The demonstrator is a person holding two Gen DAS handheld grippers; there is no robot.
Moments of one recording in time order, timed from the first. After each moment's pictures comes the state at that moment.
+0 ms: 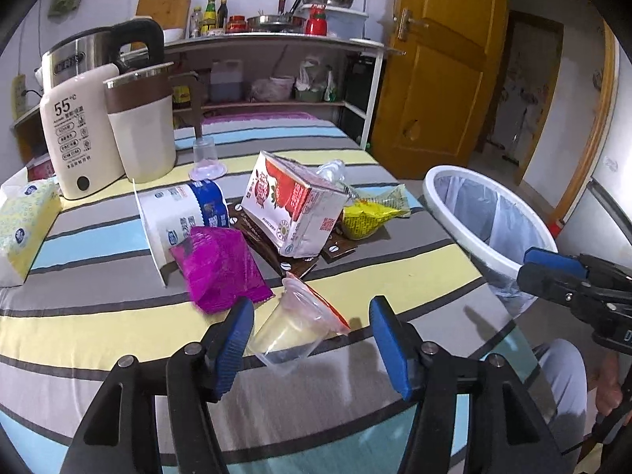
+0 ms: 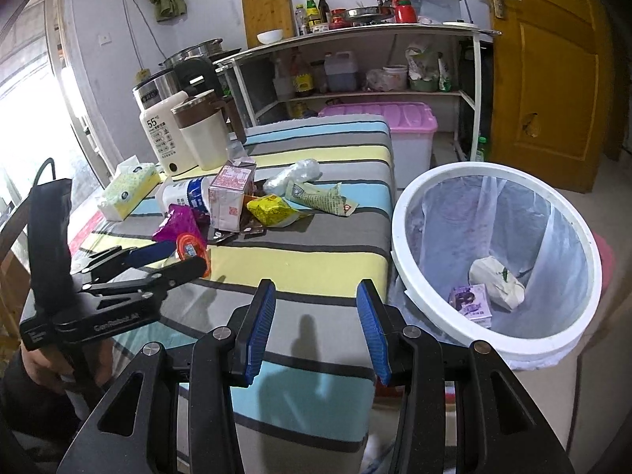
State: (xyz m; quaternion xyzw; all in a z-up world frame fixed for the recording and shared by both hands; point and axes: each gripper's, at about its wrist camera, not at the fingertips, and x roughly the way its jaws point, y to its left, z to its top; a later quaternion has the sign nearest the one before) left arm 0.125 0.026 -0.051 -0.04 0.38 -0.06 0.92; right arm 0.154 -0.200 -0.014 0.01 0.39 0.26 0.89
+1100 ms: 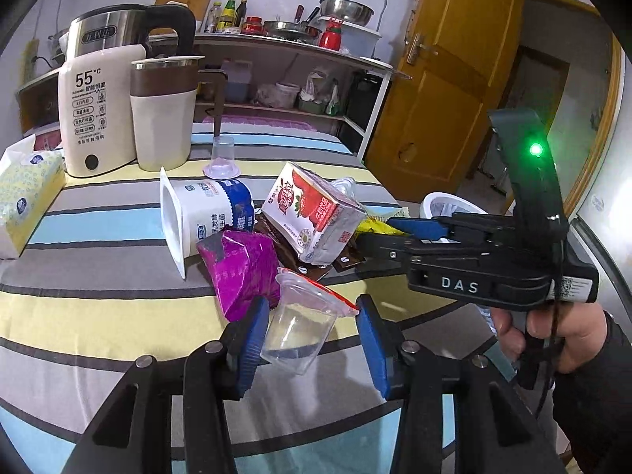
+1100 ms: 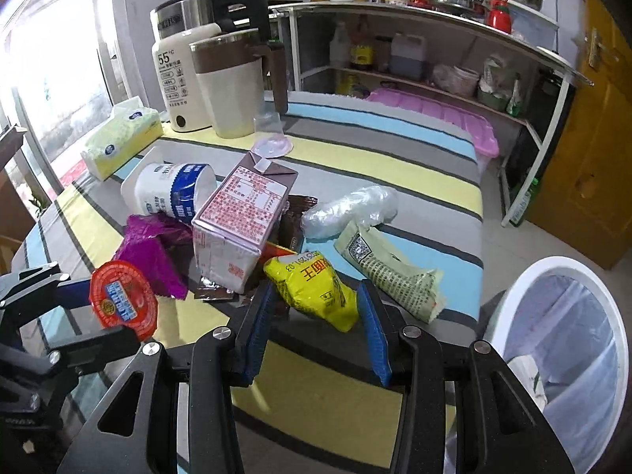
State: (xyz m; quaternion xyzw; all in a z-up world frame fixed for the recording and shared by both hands) left arm 0.113 0.058 -0.044 -0.10 0.36 -0.08 0.92; right arm 0.244 -0.096 -0.042 -0.12 0.40 0.32 0.85
